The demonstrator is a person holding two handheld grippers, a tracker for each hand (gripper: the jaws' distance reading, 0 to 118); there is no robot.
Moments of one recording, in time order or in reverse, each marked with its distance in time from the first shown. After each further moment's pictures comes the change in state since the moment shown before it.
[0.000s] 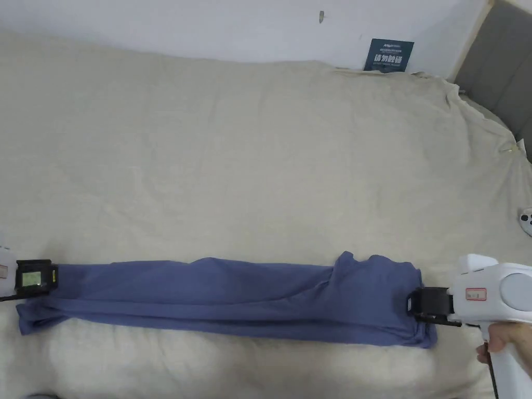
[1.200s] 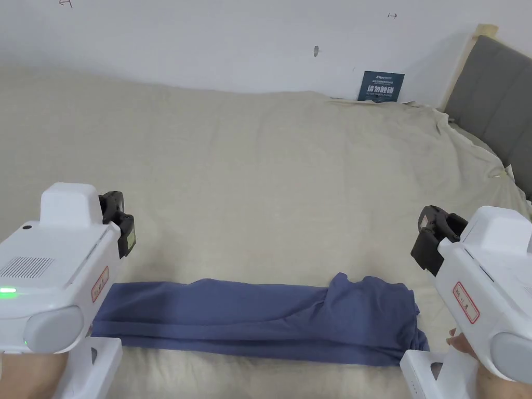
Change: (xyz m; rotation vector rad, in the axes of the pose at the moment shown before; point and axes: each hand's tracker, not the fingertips) left arm 0.101 -0.015 0.126 0.713 -0.300 -0.017; right arm -0.072 -0.020 0.121 0.855 0.079 -0.016
